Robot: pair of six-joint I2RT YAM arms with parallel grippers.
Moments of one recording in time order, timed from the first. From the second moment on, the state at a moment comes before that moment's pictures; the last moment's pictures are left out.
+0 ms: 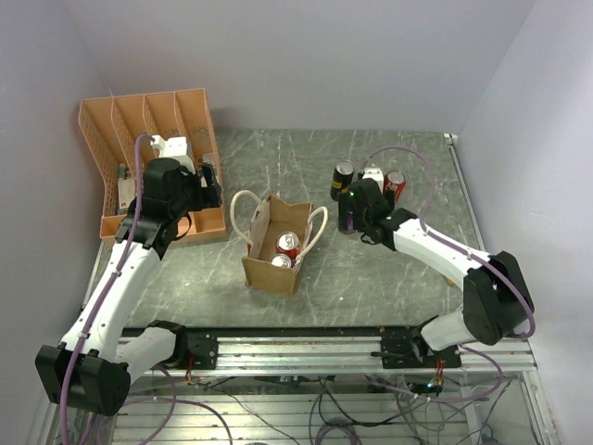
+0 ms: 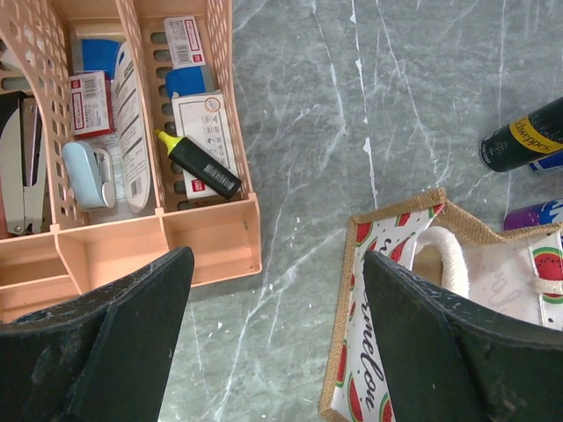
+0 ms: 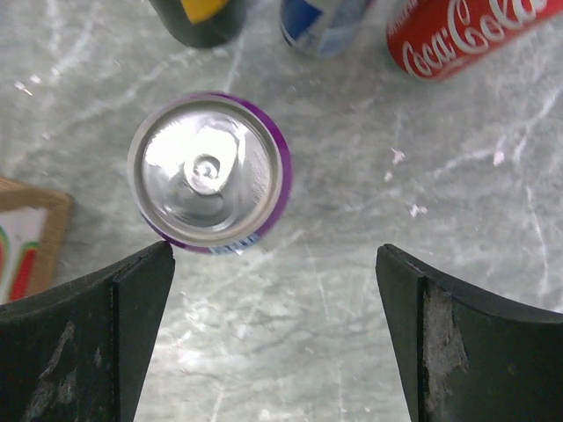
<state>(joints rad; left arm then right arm) -0.22 1.04 1.00 -0.41 -0.06 -0.25 0.55 1.46 0.94 -0.28 0.44 0.32</state>
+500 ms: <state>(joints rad) -0.22 1.03 1.00 -0.41 -0.06 -0.26 0.57 1.26 1.08 -0.34 0.40 0.33</state>
